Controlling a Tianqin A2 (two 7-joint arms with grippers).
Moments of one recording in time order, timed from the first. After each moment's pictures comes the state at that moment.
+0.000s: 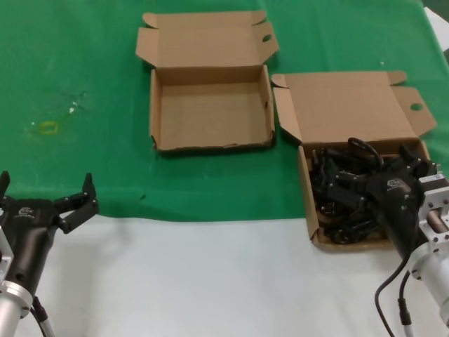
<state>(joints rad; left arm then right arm) 0.00 -0.30 1.60 -1.60 -1.80 0.00 0.00 0.05 0.29 -1.64 1.55 1.81 -0.02 -0.02</state>
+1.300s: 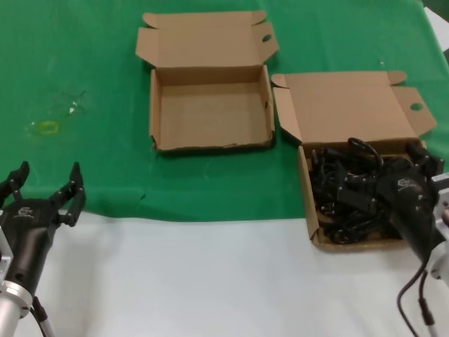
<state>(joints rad) 0.00 -0.30 1.60 -1.60 -1.80 0.00 0.00 0.04 0.42 -1.68 1.58 1.84 -0.02 0.03</state>
